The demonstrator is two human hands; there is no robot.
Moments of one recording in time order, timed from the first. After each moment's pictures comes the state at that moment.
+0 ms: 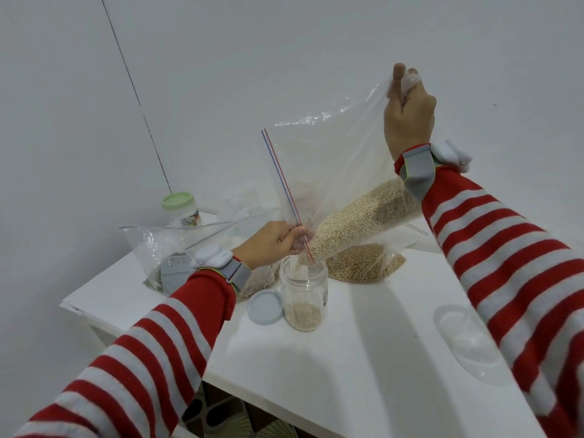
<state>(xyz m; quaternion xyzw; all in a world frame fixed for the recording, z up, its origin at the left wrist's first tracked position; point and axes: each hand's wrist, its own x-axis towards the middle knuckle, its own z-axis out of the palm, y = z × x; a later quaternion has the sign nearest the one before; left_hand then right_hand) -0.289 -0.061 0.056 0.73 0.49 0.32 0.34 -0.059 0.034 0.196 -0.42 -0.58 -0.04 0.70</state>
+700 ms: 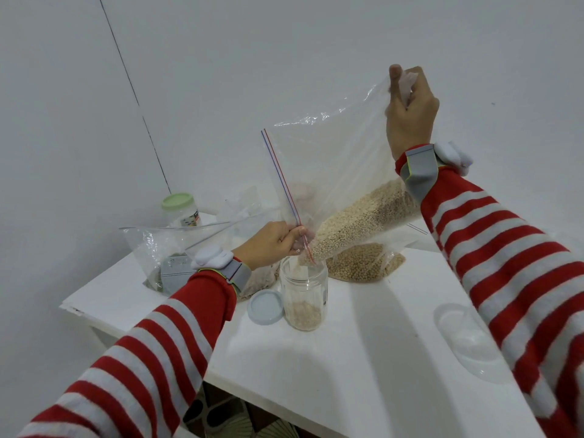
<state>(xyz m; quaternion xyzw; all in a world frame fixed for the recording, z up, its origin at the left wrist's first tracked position) -0.289 -0.060 0.055 0.74 0.50 0.31 0.33 -0.058 0.027 0.197 -0.34 -0.58 -0.01 0.74</state>
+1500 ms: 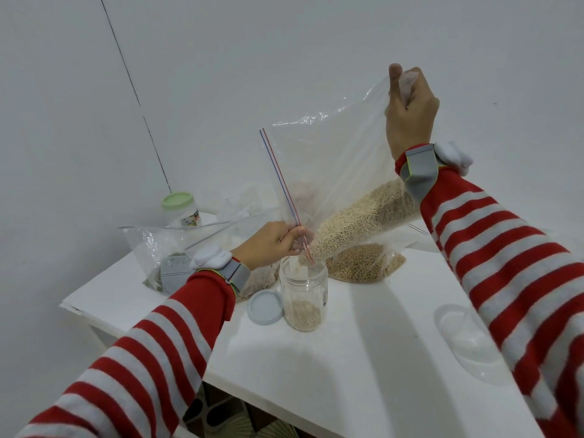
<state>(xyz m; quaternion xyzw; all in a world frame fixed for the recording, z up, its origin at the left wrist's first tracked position) -0.291 -0.059 0.054 0.73 0.50 0.31 0.35 -0.059 0.032 0.196 -0.35 -0.58 -0.02 0.73</state>
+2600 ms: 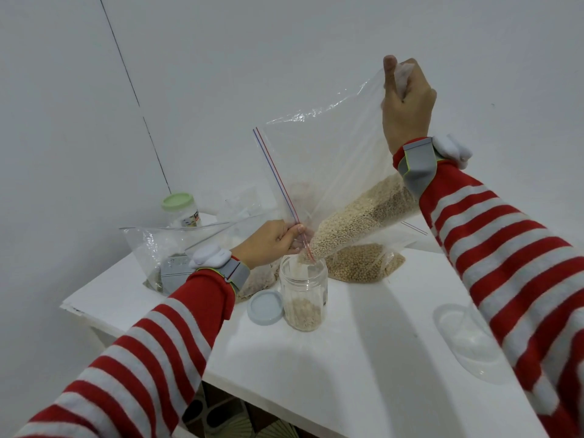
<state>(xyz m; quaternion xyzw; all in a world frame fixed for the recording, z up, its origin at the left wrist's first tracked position) -0.289 -0.061 0.058 0.73 0.50 0.32 0.35 -0.064 0.026 0.207 -0.34 -0.58 -0.02 0.74</state>
